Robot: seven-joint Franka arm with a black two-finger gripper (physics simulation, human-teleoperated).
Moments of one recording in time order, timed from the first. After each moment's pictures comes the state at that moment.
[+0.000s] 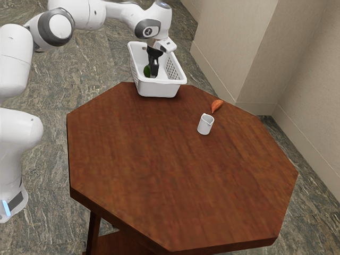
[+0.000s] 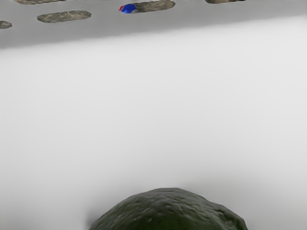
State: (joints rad) arm 1.30 0.77 -0.95 -1.32 0.68 1.87 0.45
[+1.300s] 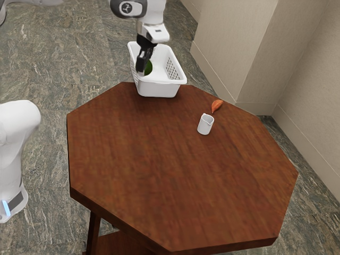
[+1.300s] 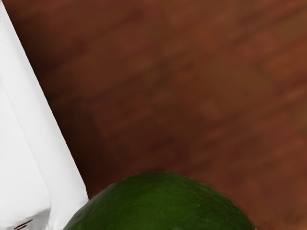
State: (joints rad) arm 2.17 0.64 -2.05 -1.96 0.61 1.69 0.46
